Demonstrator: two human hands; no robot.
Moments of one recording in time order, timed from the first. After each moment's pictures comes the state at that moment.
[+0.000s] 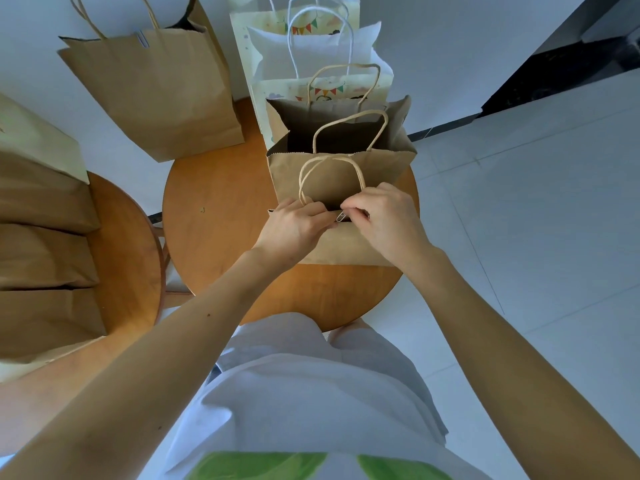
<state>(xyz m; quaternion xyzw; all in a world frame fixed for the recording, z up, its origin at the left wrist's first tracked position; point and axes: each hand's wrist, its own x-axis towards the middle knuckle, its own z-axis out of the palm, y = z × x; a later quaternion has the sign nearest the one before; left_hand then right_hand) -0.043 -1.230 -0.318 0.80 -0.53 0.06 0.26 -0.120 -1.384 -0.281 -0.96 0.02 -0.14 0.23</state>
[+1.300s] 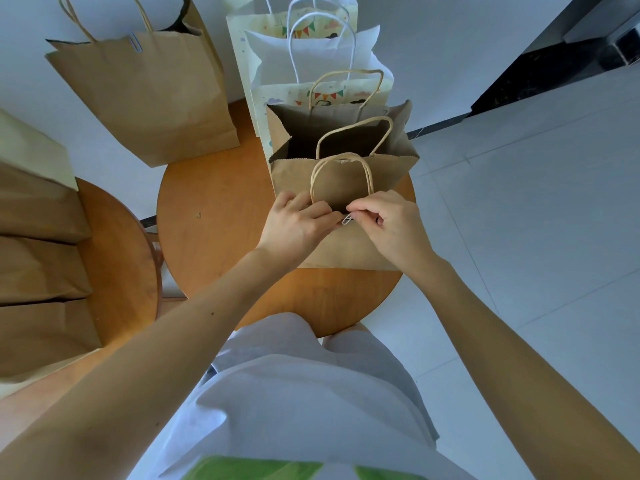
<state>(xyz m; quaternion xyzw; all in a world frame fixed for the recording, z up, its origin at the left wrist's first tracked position) -0.029 -1.231 -0.324 0.80 -0.55 0.16 0.18 -0.122 -1.387 -0.293 -0.94 0.06 -0.15 0.31</state>
